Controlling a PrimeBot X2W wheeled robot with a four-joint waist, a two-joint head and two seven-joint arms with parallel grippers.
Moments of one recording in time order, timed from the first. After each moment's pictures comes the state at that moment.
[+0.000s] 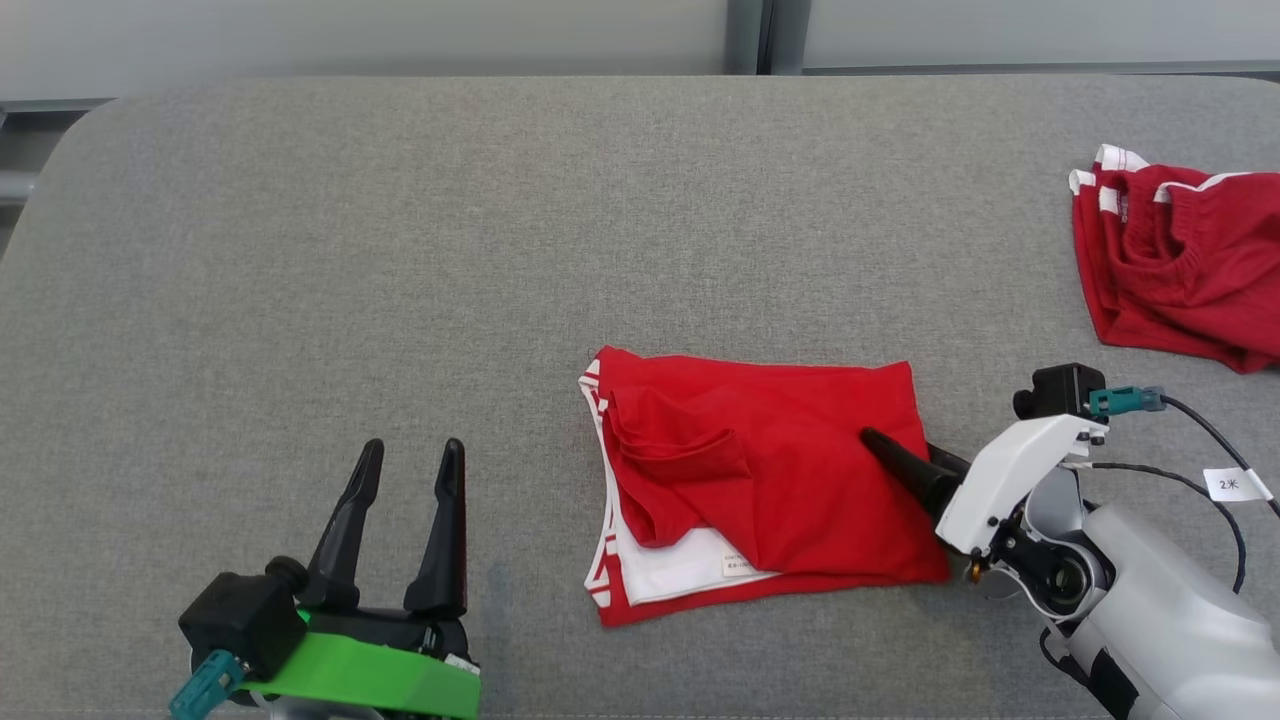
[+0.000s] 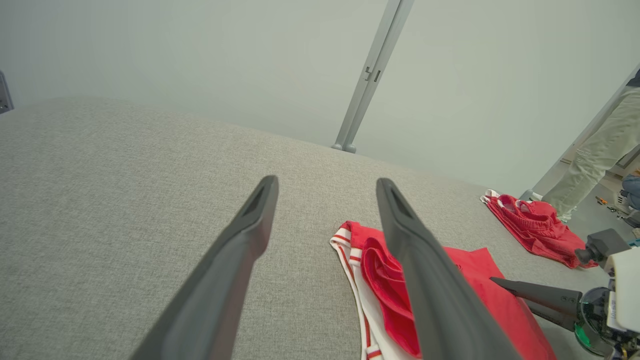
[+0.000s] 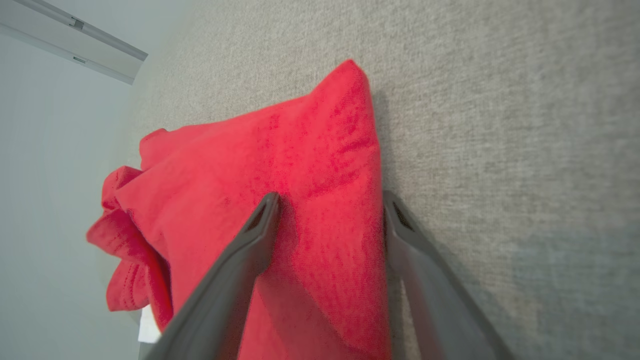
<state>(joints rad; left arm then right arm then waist) 0.08 0.09 -0.30 -0.16 -0.51 0.06 -0.22 -0.39 -0.31 0.66 0.60 1.12 0.11 0.16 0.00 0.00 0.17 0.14</state>
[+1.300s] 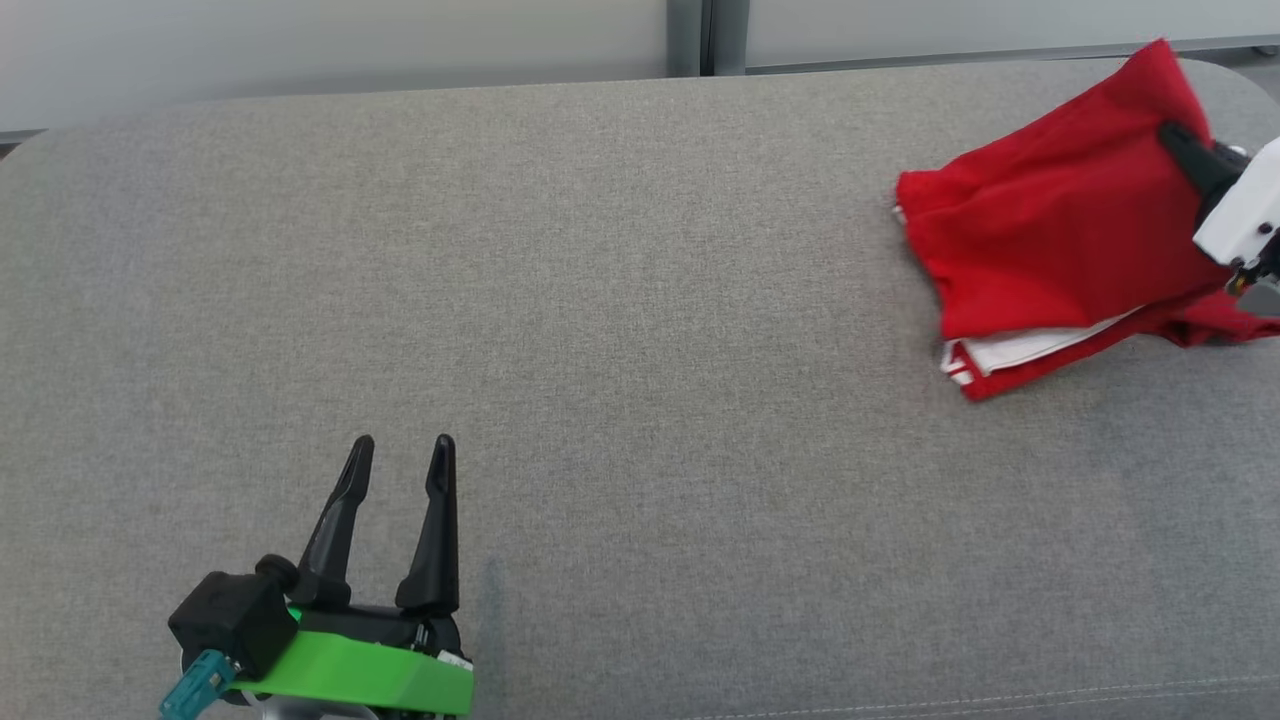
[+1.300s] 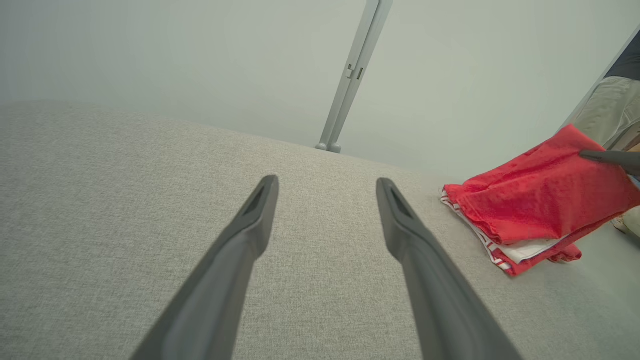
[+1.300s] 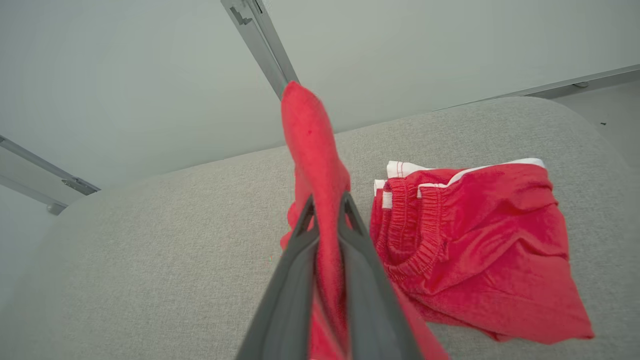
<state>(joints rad) 0.08 0.09 -0.30 -0.17 -0.51 0.07 -0.22 -0.74 -0.60 0.54 0.57 1.06 0.02 0.26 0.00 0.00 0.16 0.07</state>
